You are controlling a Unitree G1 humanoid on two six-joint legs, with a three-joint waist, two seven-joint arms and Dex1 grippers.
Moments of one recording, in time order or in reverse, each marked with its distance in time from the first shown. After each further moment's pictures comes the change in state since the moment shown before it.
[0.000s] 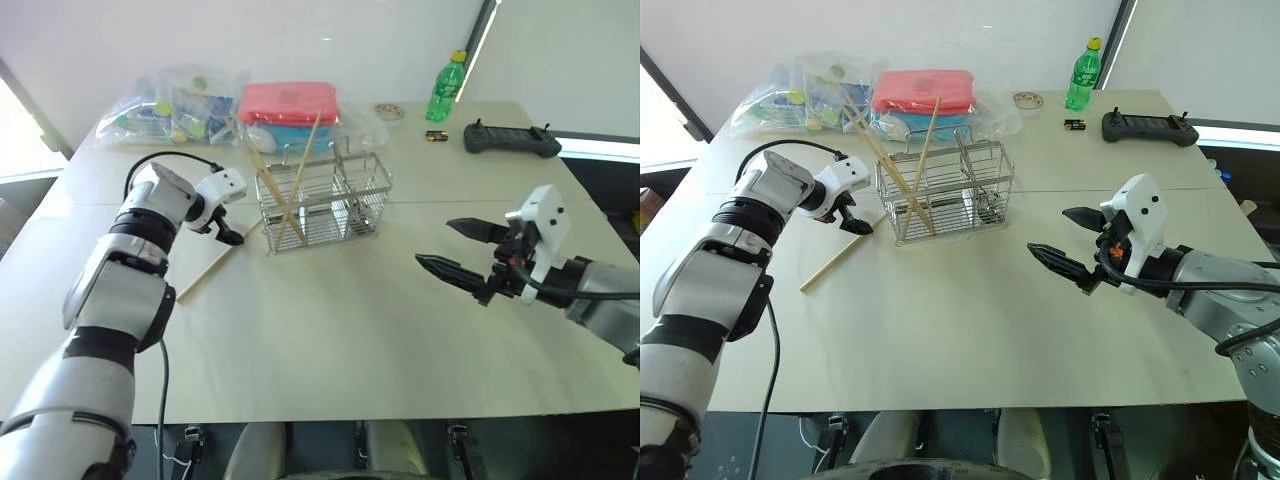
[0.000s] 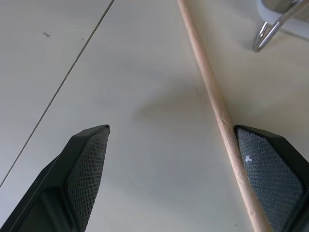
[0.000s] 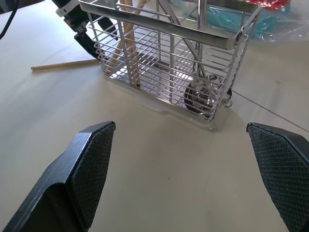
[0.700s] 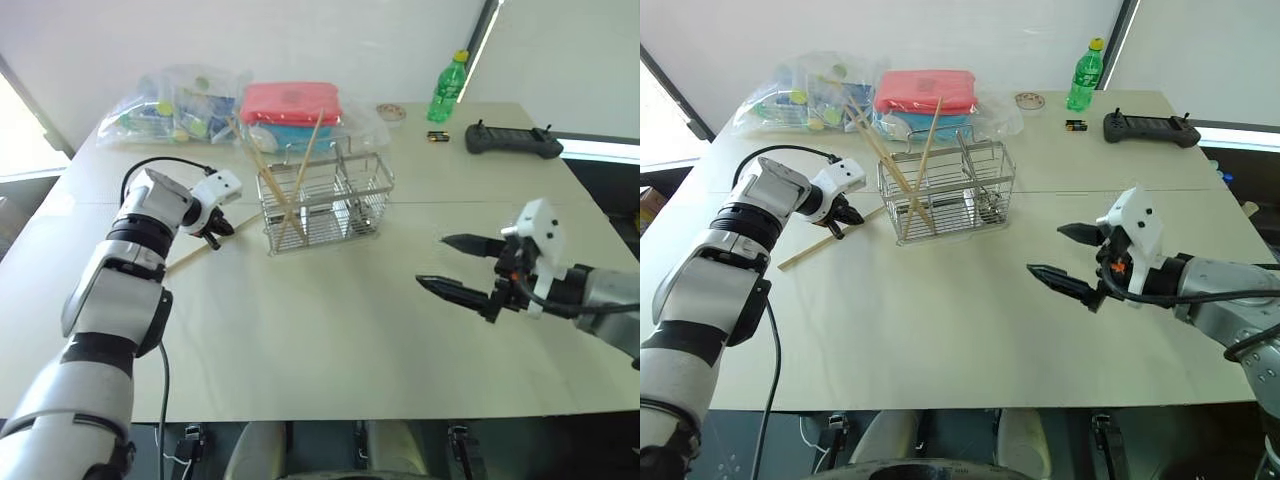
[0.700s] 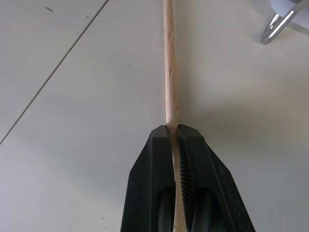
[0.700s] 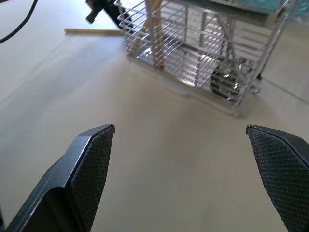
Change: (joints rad) left arm 0.023 -0.008 0.053 -0.022 -0.015 0.056 0.047; right arm 0.070 -0.071 -0.001 -0.012 0.003 -0.002 0.126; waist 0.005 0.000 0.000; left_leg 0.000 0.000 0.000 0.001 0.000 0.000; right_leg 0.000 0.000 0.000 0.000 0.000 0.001
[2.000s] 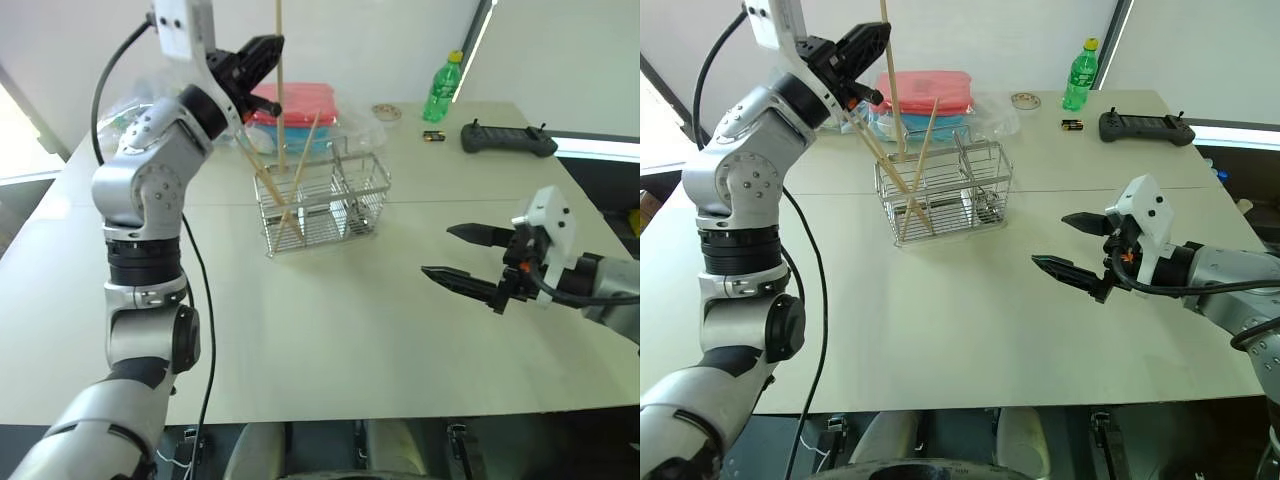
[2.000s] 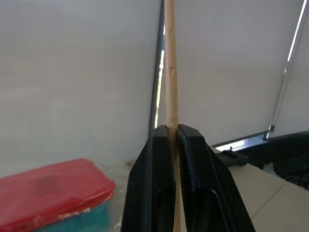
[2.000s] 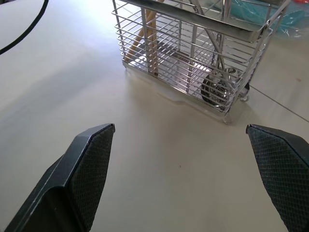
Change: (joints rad) left arm 0.170 -0.178 0.514 -1.046 -0.791 0.184 0.606; right arm -0.047 -0.012 -0.008 0.045 -0.019 -0.020 0.021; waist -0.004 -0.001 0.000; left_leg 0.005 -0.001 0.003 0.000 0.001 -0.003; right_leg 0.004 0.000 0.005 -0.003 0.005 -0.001
